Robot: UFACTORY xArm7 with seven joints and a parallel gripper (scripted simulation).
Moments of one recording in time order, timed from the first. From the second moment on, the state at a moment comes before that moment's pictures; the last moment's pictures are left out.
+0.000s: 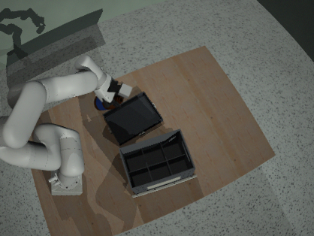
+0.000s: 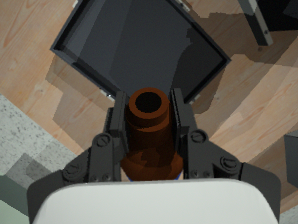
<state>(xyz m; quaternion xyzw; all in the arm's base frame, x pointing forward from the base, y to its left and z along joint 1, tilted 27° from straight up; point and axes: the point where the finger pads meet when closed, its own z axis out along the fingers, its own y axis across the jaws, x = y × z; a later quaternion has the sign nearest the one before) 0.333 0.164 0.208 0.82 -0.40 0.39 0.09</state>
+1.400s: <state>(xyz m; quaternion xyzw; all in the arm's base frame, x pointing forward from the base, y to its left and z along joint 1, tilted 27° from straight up) 0.332 0.165 0.208 0.79 -0.39 0.45 0.12</state>
